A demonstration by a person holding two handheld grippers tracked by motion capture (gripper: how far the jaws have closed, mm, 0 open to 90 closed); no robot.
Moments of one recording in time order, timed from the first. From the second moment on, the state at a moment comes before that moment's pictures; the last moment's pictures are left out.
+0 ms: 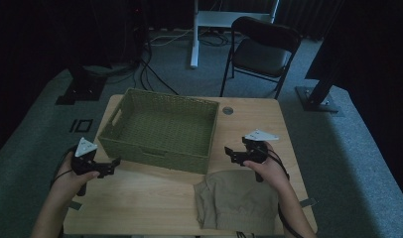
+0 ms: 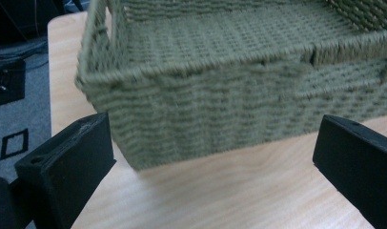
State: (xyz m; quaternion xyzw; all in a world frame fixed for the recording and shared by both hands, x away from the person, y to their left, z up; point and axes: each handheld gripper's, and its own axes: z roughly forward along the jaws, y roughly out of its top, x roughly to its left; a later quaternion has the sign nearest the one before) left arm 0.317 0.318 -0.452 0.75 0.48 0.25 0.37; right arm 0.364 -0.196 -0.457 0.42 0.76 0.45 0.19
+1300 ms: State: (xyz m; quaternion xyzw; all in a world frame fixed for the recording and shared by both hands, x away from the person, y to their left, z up) left arm 0.413 0.361 -0.454 0.67 0.56 0.29 0.39; right arm 0.379 -0.119 -0.457 0.44 0.73 0.47 0.22
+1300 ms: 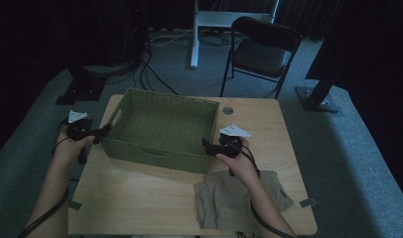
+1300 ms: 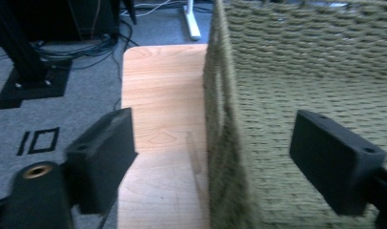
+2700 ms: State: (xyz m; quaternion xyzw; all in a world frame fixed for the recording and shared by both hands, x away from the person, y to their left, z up) left arm 0.415 0.334 -0.473 0.66 0.60 0.27 0.37; right arm 0.392 -0.101 -0.475 0.52 0.71 0.41 0.22
